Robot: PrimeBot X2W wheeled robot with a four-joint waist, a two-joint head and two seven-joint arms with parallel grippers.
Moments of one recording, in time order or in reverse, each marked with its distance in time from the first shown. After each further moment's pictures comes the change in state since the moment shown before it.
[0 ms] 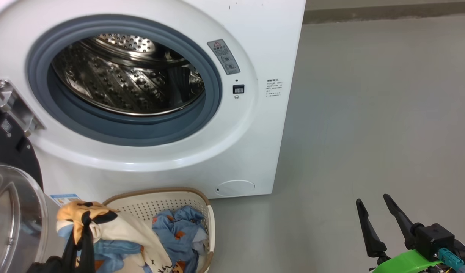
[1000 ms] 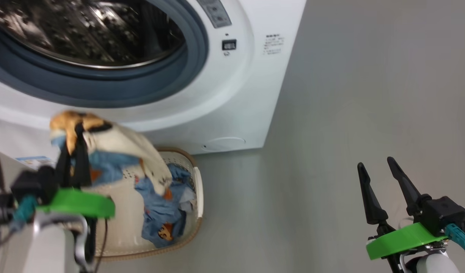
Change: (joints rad) left arm -0.422 0.008 -0.019 0.189 0.012 -0.050 0.000; right arm -0.092 0.018 -0.014 -0.093 -0.021 0.000 0.000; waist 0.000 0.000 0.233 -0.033
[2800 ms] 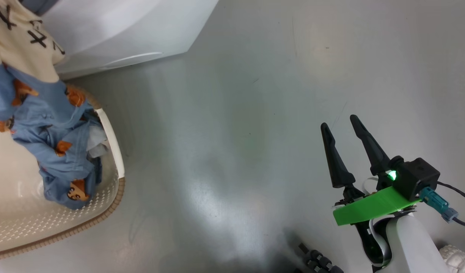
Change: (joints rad) left arm -1.025 0.231 -0.150 0.444 0.160 0.057 -0.001; right arm -0.183 0.049 0.123 0.017 0.076 0.000 0.000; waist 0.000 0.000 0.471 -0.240
